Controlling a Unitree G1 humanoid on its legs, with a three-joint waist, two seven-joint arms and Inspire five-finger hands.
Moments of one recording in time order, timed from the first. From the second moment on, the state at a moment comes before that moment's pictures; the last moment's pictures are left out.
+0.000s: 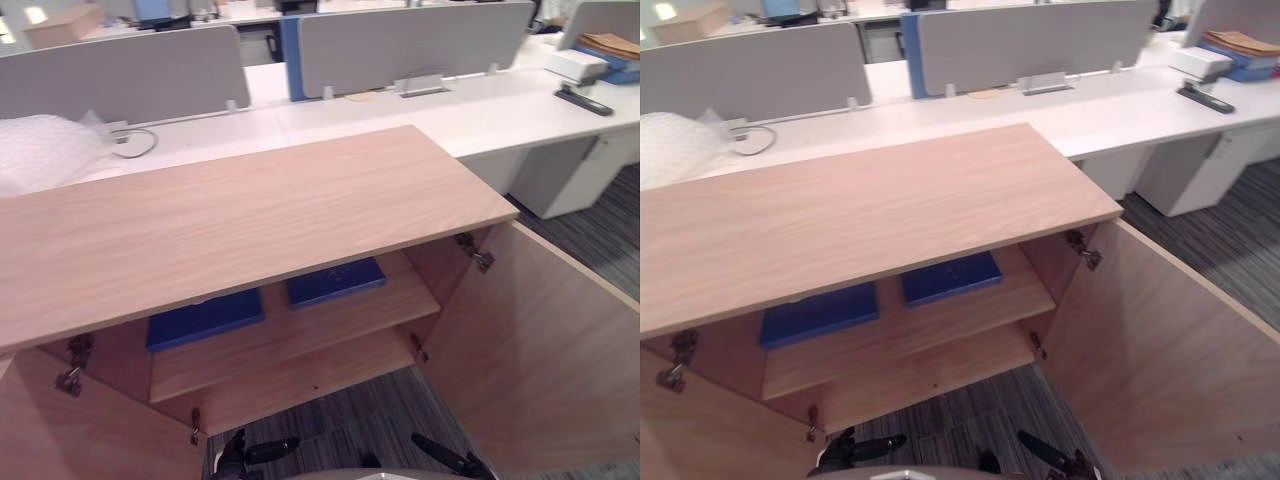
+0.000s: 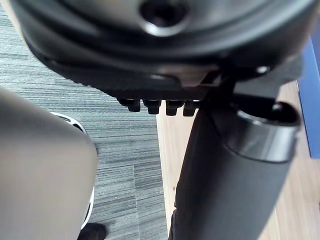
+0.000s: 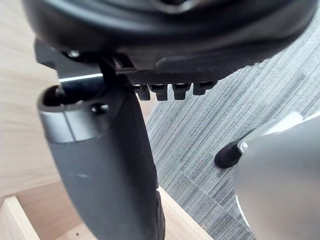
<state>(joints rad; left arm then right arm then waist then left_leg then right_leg) 0.06 -0.03 0.37 1.05 0.13 -0.02 0.08 0.10 0.02 -0.47 0.99 0.09 0.04 -0.12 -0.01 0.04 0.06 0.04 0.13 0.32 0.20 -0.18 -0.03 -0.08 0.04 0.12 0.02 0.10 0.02</state>
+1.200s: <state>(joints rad) 0.09 0.05 0.37 1.09 0.07 0.00 0.08 0.05 -0.18 -0.68 0.70 0.07 0.04 -0.21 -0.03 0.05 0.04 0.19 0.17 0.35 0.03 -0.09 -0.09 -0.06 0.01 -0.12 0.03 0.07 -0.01</state>
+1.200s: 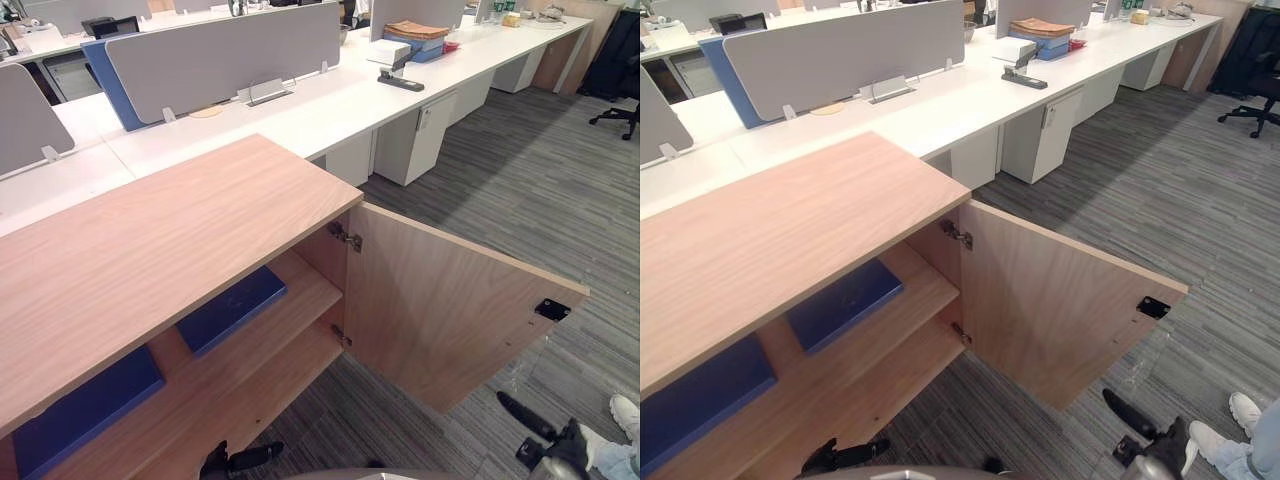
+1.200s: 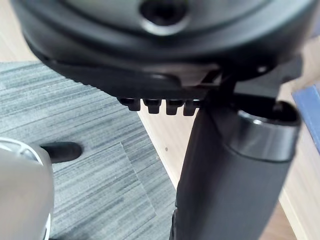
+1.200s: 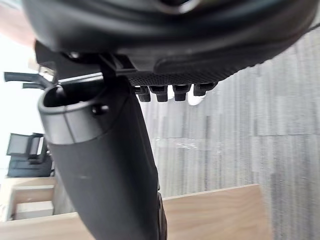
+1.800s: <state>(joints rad) 0.15 0.08 0.37 1.15 0.09 0.01 0.06 -0.04 -0.38 -0.39 0.64 0.02 0.01 -0.12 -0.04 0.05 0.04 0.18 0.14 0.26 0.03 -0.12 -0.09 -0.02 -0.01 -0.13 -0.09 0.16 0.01</state>
